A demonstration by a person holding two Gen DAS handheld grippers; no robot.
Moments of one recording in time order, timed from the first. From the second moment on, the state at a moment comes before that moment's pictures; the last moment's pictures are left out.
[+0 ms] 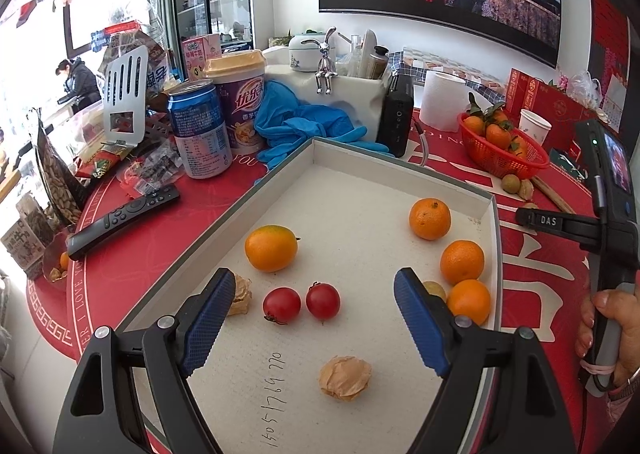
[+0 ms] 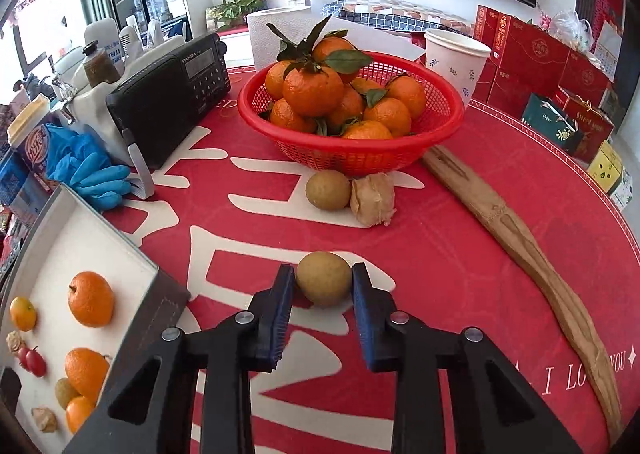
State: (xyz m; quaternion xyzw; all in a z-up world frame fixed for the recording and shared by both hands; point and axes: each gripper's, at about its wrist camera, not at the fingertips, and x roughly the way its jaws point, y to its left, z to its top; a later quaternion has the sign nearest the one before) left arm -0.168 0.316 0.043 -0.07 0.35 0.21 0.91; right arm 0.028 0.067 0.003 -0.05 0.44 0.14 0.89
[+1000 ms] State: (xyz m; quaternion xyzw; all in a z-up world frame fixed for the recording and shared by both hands) left arm 0.059 0.127 0.013 -0.07 0.48 0.03 0.87; right arm -0.052 -0.090 0.007 0.03 0.47 0.17 0.87
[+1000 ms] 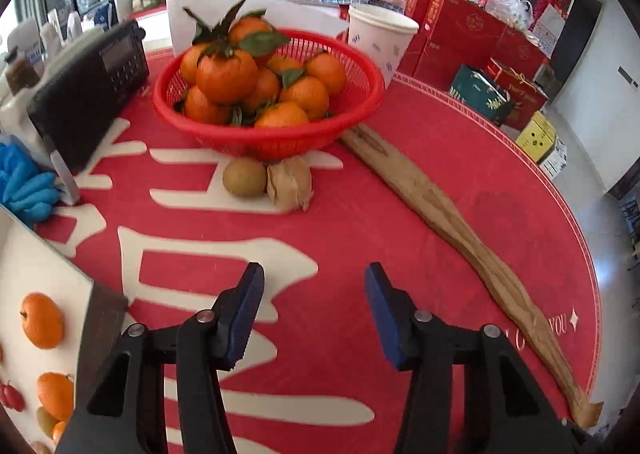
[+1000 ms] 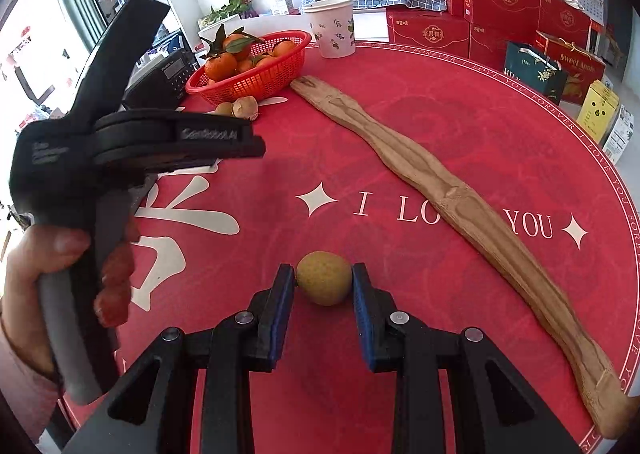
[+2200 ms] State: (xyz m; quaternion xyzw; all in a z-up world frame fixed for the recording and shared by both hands) left arm -0.091 0.159 0.000 0.01 0.44 0.04 0.90; right arm -0.070 -0.054 0.003 -0.06 0.45 0.16 0.88
